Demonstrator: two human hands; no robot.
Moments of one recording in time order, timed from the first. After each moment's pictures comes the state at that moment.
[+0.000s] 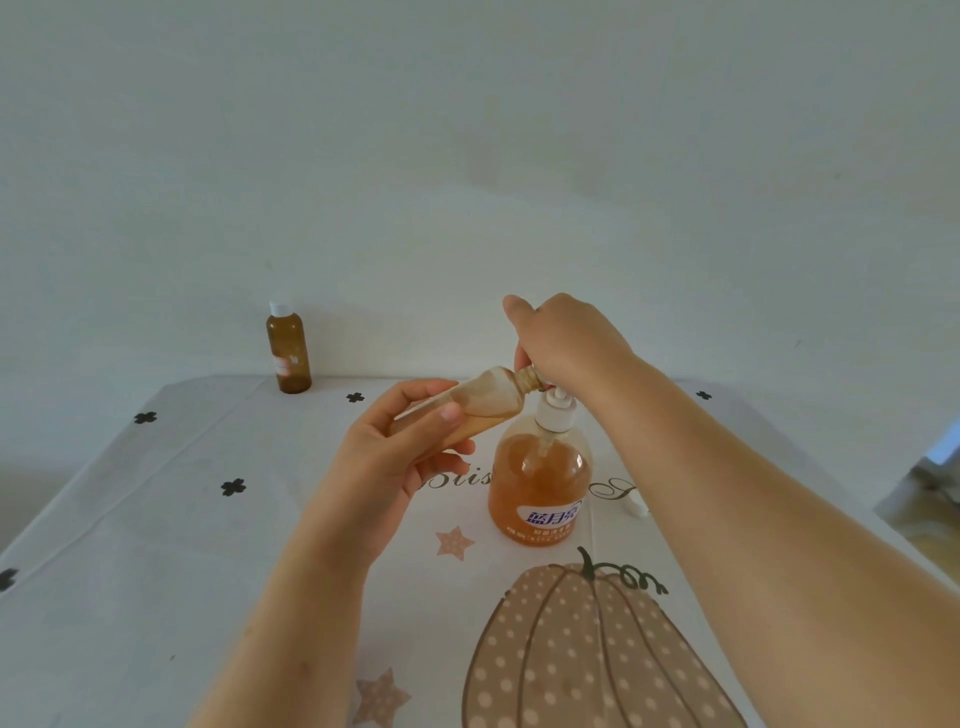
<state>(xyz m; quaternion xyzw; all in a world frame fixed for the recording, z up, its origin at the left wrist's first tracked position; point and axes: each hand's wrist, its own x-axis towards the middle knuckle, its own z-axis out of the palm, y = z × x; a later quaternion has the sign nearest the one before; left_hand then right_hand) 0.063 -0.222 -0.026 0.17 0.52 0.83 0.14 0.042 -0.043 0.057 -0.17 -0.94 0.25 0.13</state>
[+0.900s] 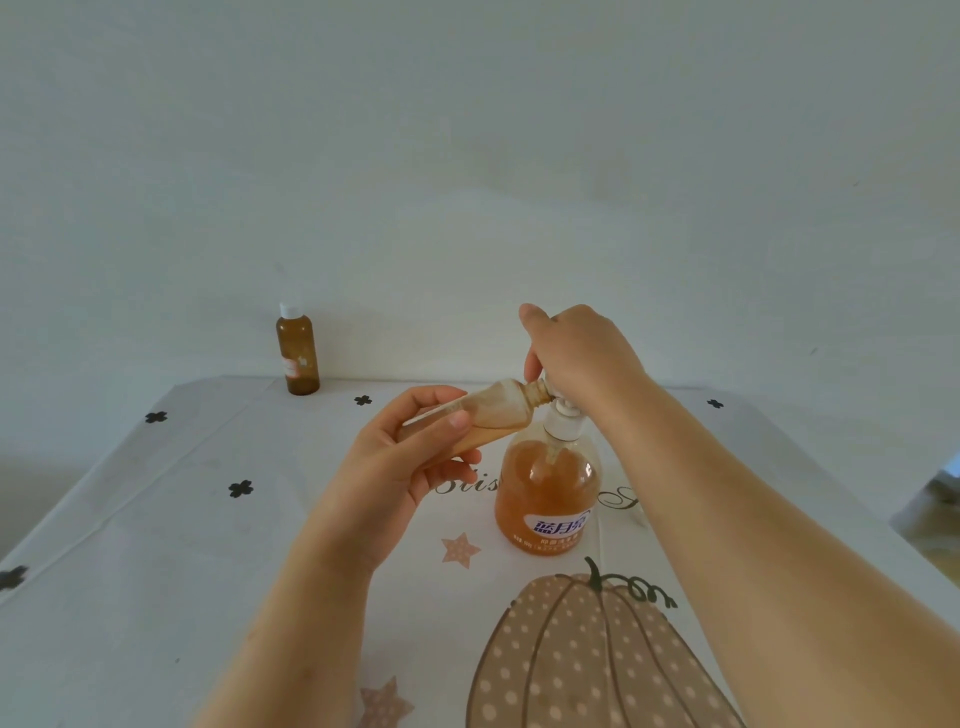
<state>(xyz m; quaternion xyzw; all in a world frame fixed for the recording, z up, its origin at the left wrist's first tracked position) 0.060 -0.223 -0.027 0.17 0.52 0.82 0.16 0.045 -0.039 0.050 -0.18 -0.93 0.29 0.15</state>
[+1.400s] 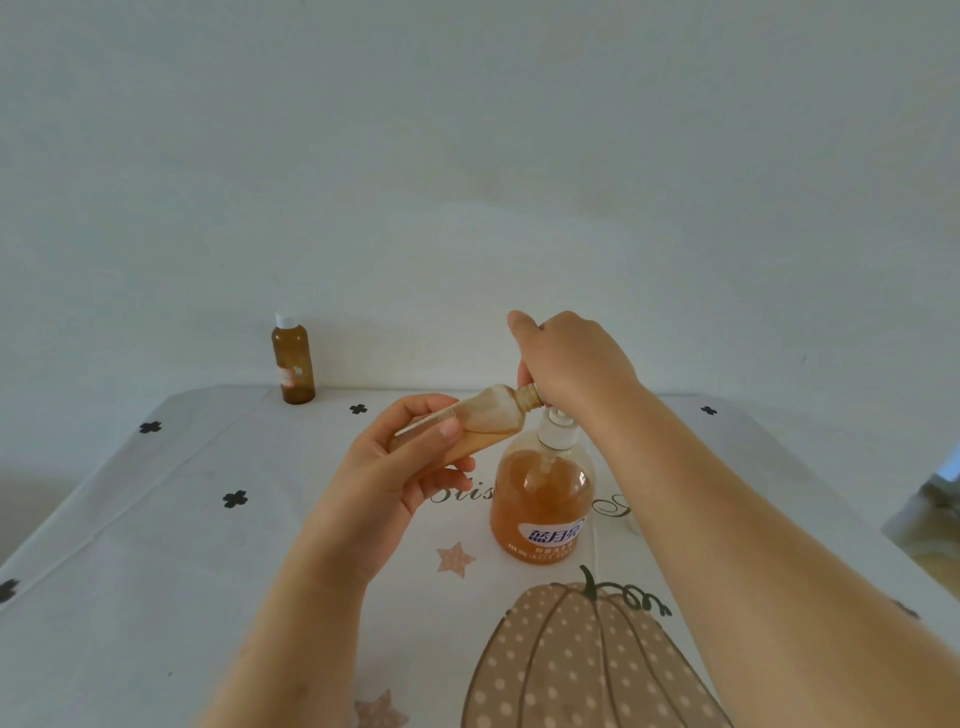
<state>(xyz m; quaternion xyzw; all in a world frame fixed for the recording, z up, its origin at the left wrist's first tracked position) 0.060 -0.223 -0.028 0.18 0.51 0.83 0.16 0.040 -0.039 0.052 -0.16 -0.94 0.25 0.15</state>
